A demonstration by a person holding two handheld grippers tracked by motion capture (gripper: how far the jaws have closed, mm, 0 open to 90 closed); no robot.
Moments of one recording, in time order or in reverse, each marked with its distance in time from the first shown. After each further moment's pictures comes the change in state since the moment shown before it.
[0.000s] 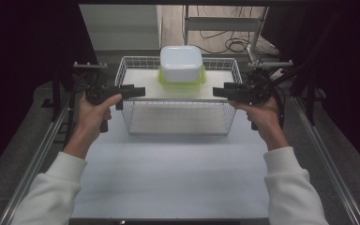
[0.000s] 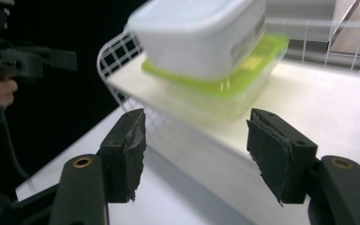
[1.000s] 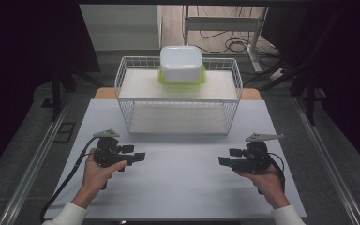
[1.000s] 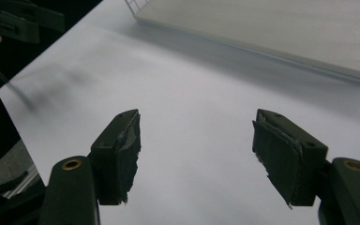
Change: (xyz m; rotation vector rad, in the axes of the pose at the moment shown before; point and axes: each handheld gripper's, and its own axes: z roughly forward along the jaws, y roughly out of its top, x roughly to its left) left arm 0.018 -0.156 0.021 0.219 0.093 -0.002; right arm -0.001 -0.176 -0.007 0.200 -0.009 0.076
